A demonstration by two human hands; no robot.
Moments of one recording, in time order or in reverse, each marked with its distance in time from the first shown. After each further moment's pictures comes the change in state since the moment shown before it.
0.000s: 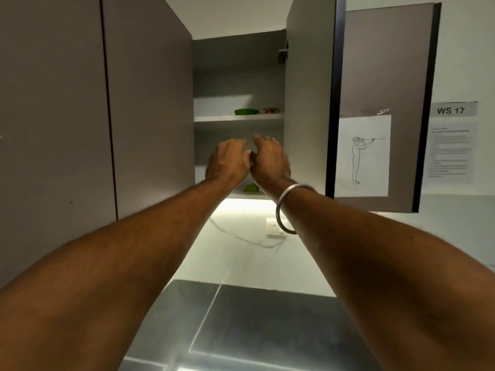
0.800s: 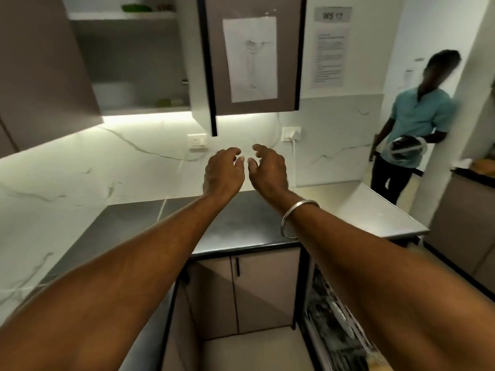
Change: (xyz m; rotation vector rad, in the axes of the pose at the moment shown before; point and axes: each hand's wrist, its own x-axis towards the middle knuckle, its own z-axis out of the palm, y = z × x) left_hand -0.303 0.139 0.057 -0.336 -0.331 -0.035; right_hand -0.313 0.090 -0.195 0.023 -0.112 0.507
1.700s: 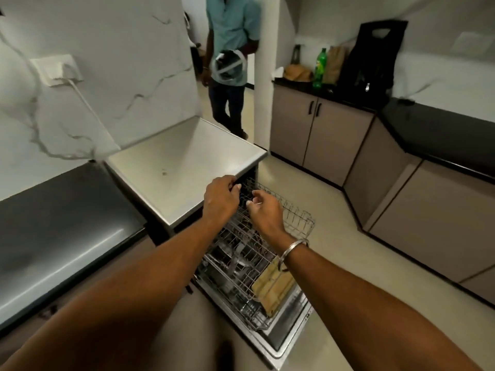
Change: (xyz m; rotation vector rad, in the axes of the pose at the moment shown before) left_hand -0.135 0.200 0.470 -0.270 -0.740 0.148; right_hand -0.129 0.452 -0.201 -0.151 0.263 0.802
